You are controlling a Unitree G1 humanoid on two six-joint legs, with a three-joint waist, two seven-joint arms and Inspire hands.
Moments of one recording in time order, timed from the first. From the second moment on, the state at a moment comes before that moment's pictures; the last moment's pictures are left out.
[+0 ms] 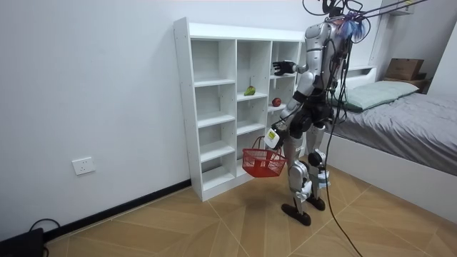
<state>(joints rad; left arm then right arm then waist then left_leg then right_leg) 0.22 0.22 0.05 0.99 0.16 0.00 -0.08 -0.23 -0.35 -0.02 0.45 -0.13 -0.13 -0.15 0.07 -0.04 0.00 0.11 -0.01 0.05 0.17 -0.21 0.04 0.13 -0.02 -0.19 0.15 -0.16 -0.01</state>
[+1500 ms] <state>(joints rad) 0.23 0.23 0.05 0.95 0.16 0.00 -0.08 -0.33 -0.40 0.04 0.49 0.12 -0.06 0.04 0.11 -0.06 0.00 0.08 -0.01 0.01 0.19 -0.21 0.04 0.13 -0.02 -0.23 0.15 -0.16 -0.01</state>
